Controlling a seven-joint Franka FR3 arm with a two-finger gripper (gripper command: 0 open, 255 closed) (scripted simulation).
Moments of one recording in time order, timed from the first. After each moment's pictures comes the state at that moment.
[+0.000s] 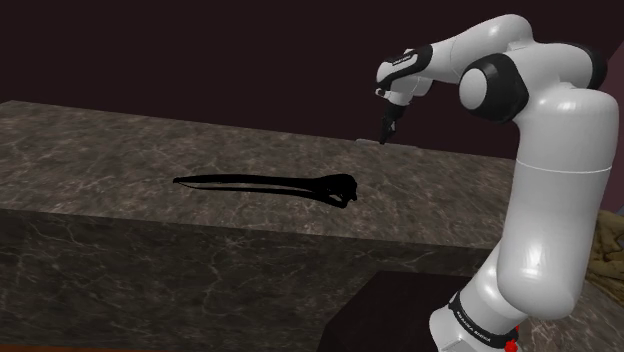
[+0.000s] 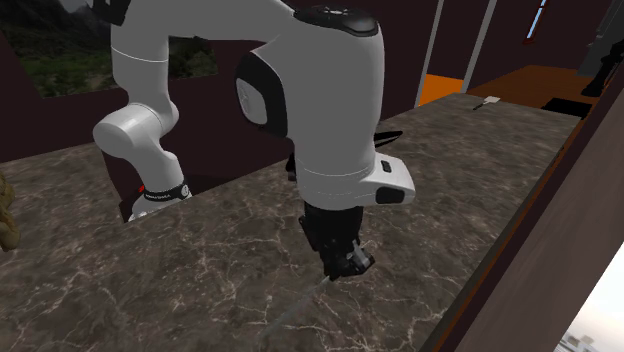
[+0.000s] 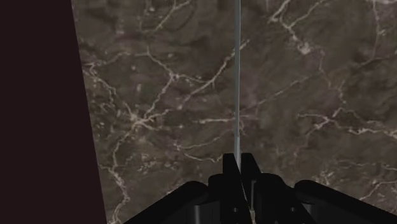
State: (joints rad) arm 0.04 0.37 -0.71 -1.74 0.32 2.02 -1.59
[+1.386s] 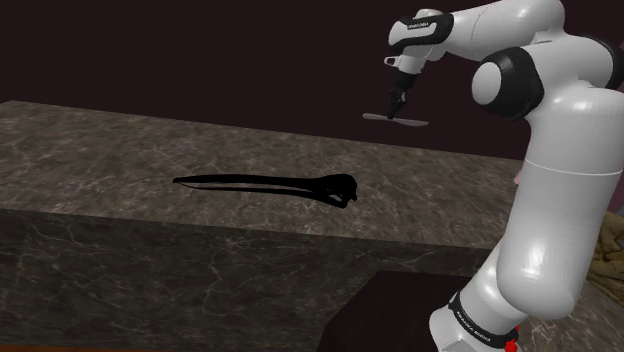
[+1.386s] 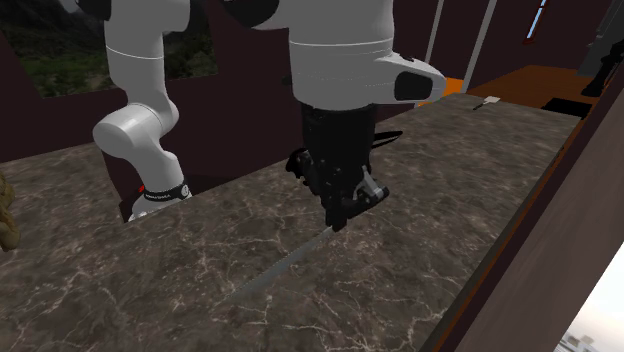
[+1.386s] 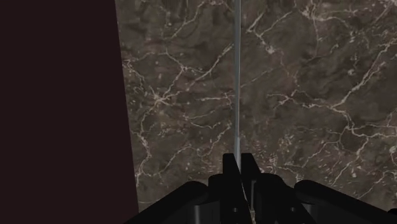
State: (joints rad) arm 0.04 0.31 -0.74 -1.53 0.26 1.76 -1.54
